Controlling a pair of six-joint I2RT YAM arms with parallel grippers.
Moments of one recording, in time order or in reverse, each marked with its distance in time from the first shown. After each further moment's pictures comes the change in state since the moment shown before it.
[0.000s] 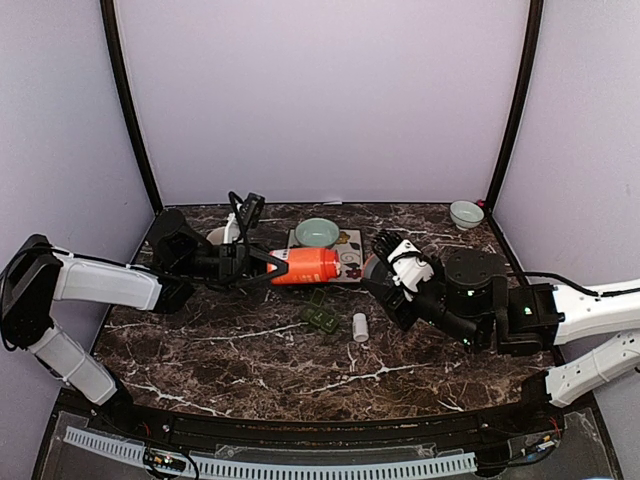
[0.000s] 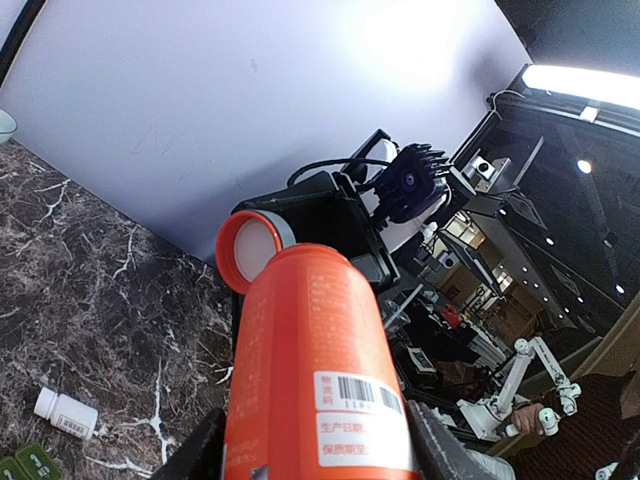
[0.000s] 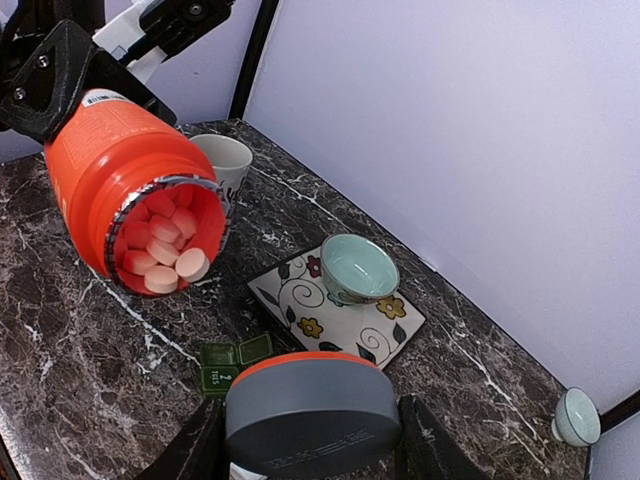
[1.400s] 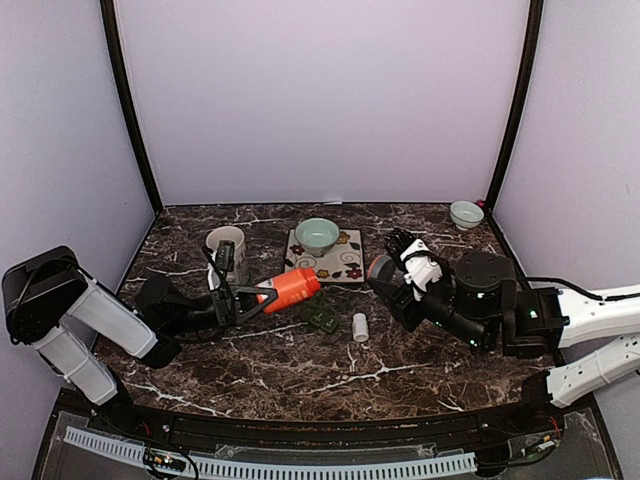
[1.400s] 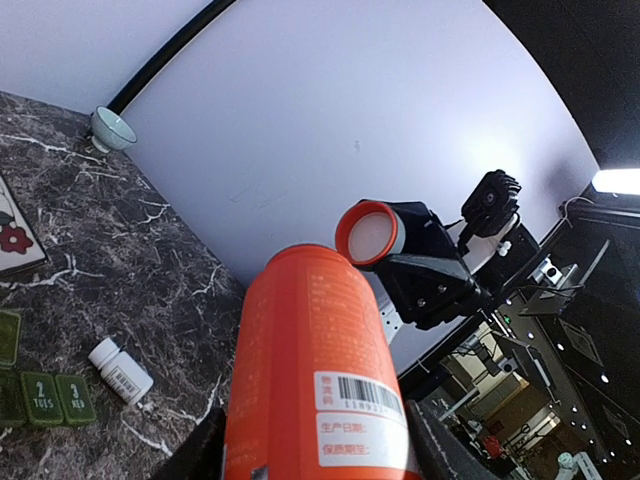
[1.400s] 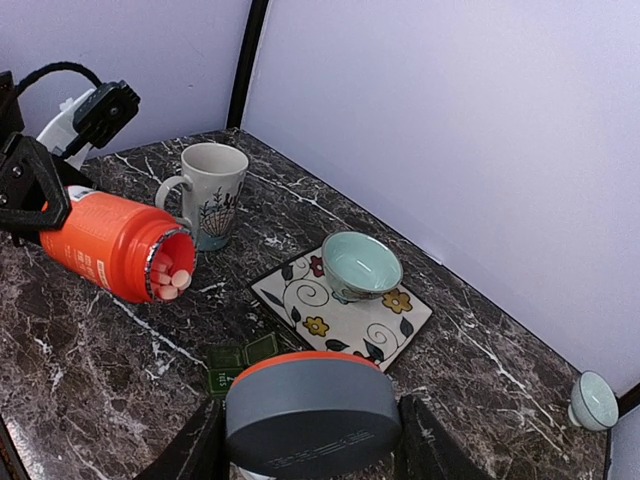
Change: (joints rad) left arm -0.092 0.044 -0.399 0.445 -0.492 -0.082; right arm -0.014 -0.046 -0.048 0.025 -0.012 0.056
